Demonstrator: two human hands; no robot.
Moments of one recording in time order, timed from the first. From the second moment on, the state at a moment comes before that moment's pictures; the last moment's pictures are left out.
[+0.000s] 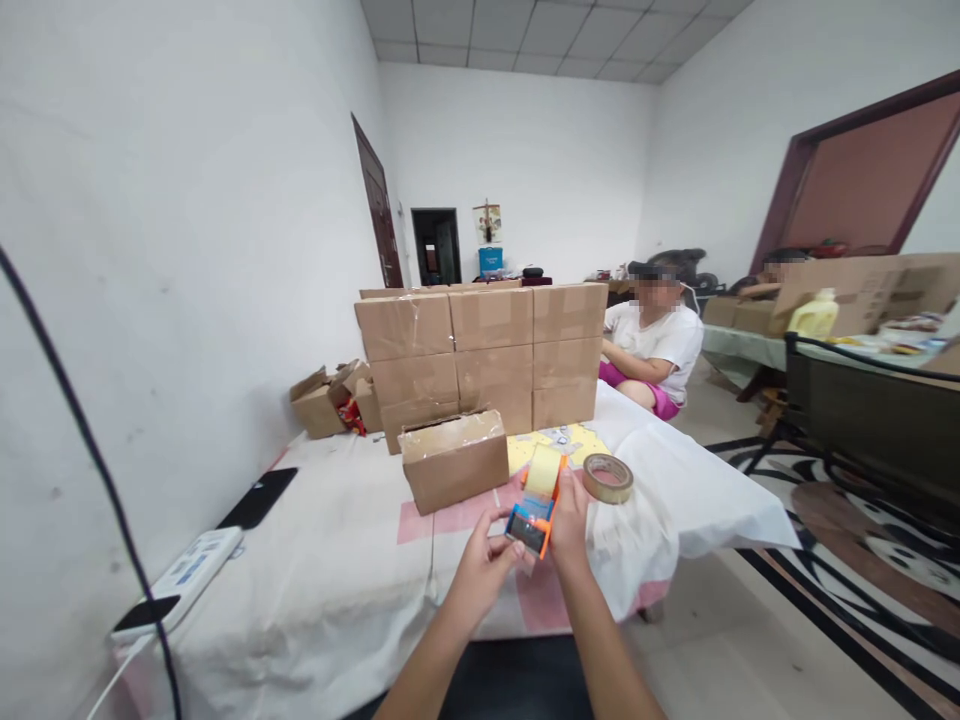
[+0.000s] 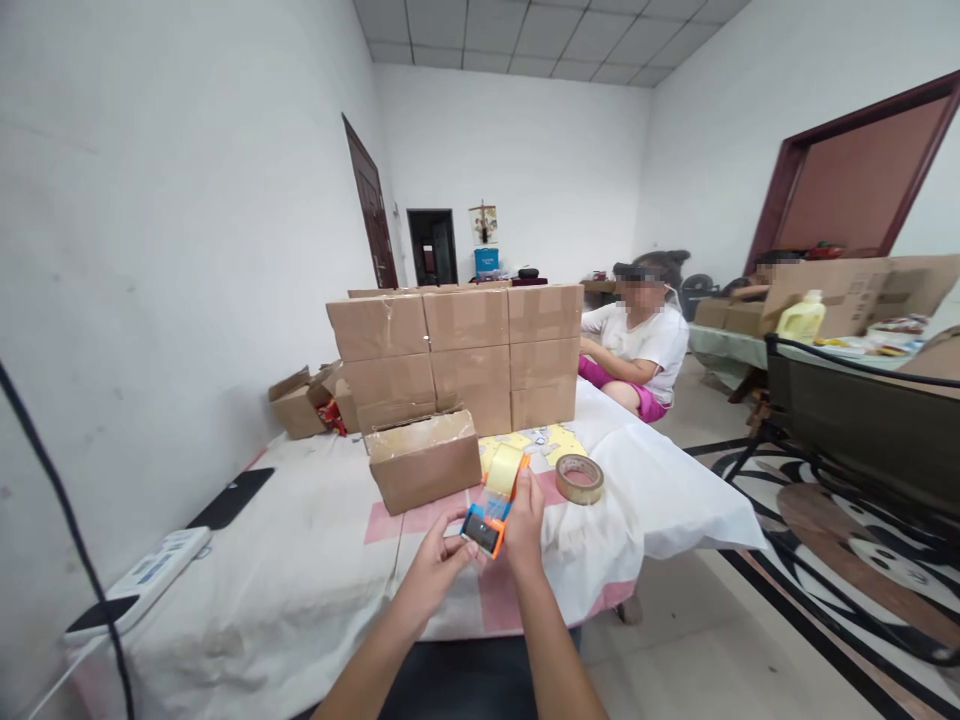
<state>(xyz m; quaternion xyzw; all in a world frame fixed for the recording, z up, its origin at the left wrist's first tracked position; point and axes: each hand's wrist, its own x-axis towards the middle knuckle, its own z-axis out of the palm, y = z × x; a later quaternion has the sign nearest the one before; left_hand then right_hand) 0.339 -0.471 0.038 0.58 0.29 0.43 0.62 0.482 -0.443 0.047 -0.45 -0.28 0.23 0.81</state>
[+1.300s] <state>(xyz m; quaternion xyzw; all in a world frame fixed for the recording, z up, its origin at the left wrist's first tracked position) 0.341 -0.460 0.018 0.57 0.26 0.45 0.63 0.480 -0.446 0.044 -0.52 -0.28 0.19 0.79</state>
